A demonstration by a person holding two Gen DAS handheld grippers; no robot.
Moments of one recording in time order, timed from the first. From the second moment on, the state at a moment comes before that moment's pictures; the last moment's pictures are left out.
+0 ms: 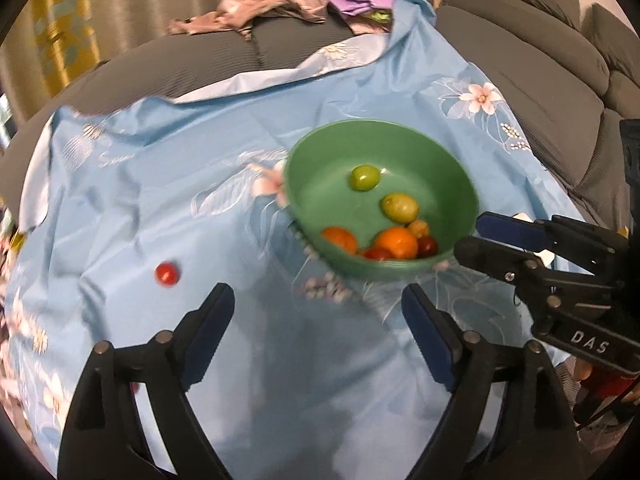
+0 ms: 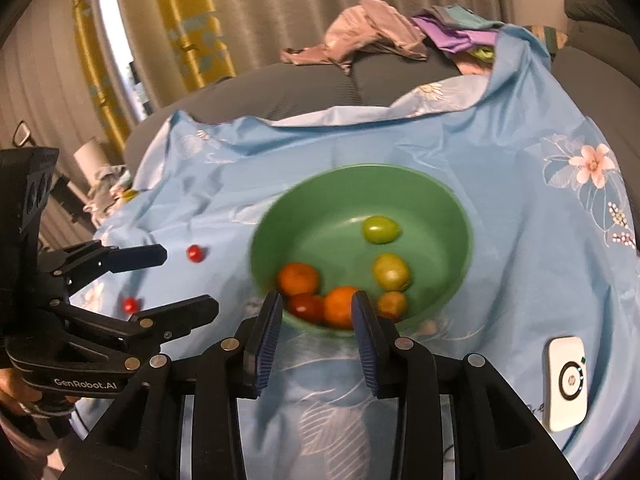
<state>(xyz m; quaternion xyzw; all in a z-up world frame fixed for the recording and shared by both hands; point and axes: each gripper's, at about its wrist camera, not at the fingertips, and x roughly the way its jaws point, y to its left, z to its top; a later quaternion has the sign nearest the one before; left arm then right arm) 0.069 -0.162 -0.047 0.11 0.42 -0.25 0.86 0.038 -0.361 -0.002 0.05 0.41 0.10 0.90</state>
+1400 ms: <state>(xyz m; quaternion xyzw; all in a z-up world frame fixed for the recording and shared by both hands) 0.057 0.031 -0.101 0.02 0.44 -0.15 0.88 0.027 -0.236 -0.053 -0.01 0.50 0.21 0.84</state>
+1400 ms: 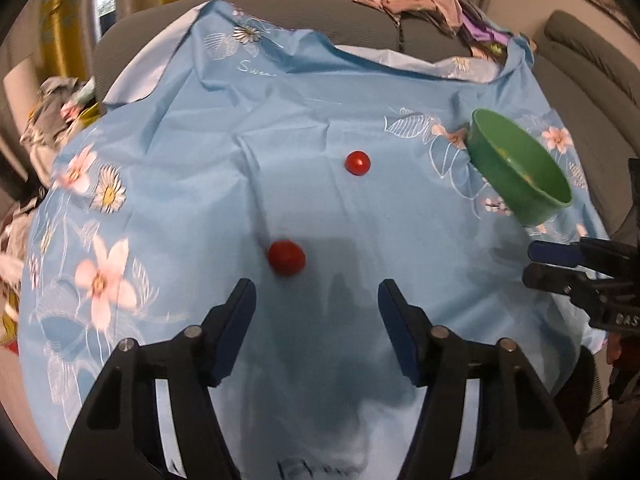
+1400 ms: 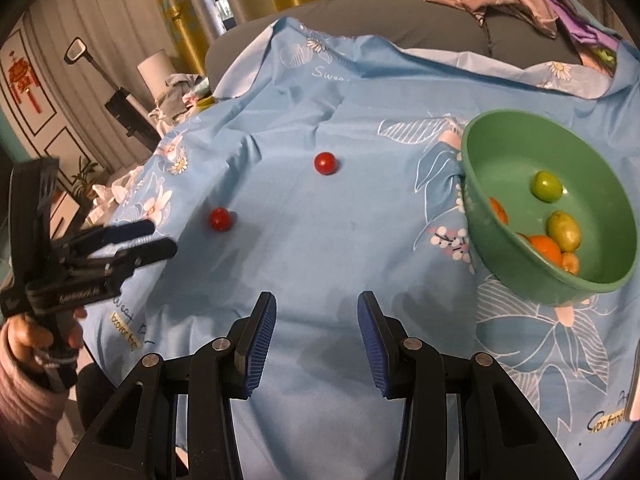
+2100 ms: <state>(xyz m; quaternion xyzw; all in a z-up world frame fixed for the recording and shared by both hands) 0.136 0.007 -0.140 0.19 0.53 -0.23 0.79 0.050 -0.240 -0.085 0.02 0.53 0.22 0.82</state>
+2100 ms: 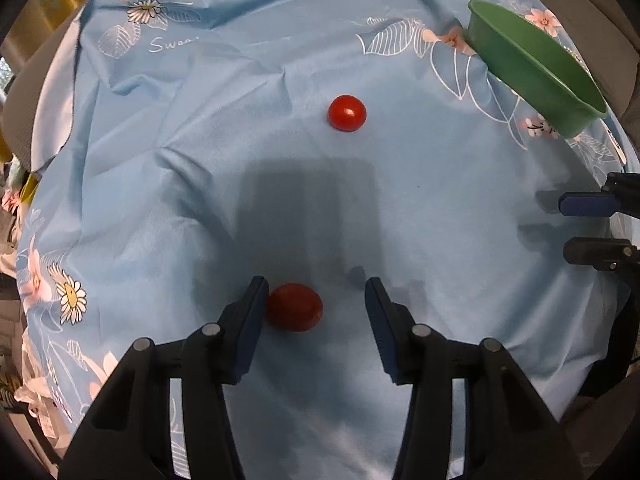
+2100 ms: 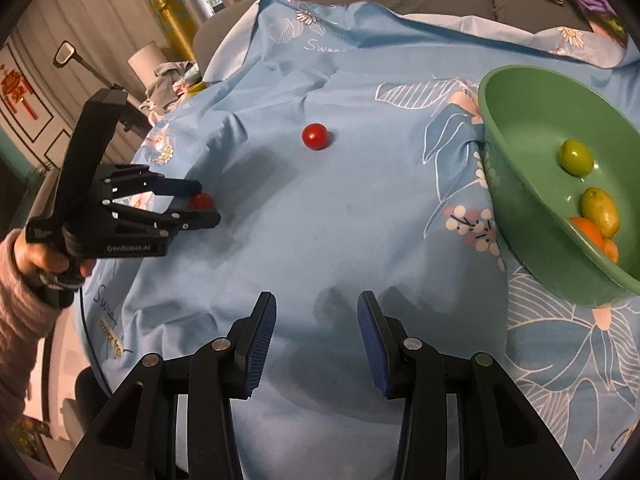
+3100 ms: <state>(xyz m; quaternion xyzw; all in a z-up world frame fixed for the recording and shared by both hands) 0.134 0.027 -0.115 0.05 0.48 -0.23 0.84 0.092 -0.213 -0.089 0.00 0.52 0.22 0.83</state>
